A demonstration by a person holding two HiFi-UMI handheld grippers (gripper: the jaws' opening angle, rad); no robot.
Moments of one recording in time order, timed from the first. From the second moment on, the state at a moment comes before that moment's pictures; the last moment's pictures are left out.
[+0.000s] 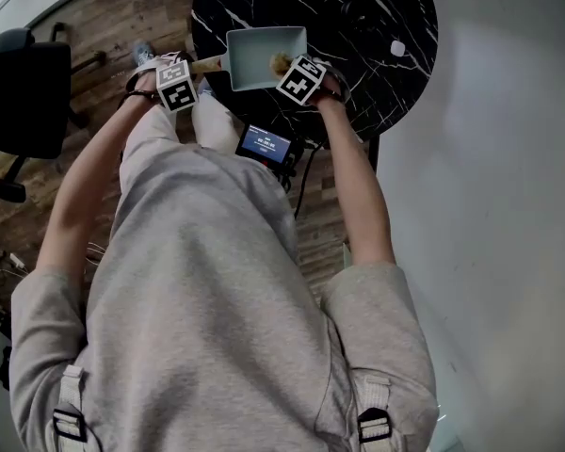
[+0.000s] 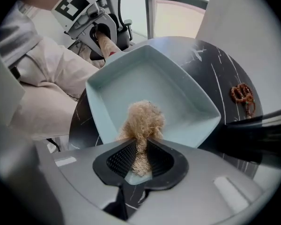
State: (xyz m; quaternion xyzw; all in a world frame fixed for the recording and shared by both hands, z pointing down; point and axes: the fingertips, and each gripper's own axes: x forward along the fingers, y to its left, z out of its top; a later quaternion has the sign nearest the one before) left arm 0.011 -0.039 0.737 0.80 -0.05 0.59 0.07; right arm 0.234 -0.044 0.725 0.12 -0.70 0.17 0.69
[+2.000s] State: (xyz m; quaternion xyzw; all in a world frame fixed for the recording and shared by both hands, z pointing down) left arm 0.009 -0.018 0.738 0.81 0.01 0.59 0.02; right arm 0.232 -0.086 0.724 0.31 -0.67 0.17 0.65
